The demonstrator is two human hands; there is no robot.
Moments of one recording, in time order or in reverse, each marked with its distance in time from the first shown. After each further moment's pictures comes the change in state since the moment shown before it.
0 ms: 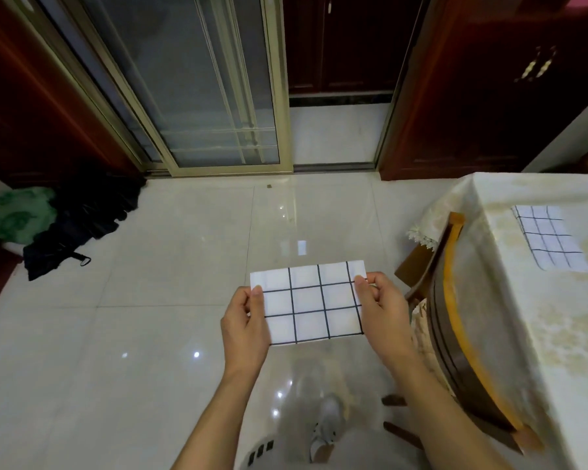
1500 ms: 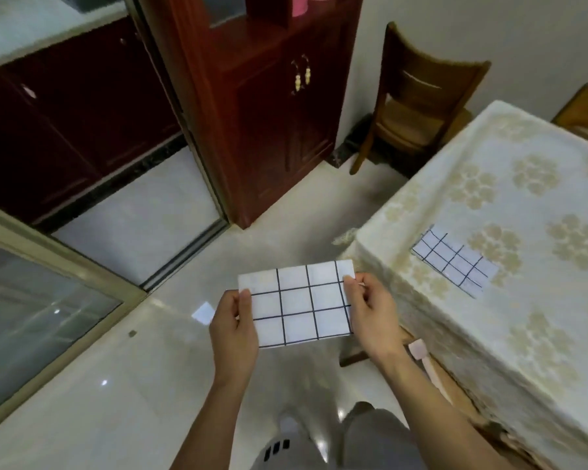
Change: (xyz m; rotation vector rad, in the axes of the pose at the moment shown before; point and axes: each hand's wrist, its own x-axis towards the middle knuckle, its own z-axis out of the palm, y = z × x) left_hand 0.365 0.148 0.356 0.129 -0.736 0.274; right_hand 0.370 -0.010 -0.062 -0.012 0.727 0.292
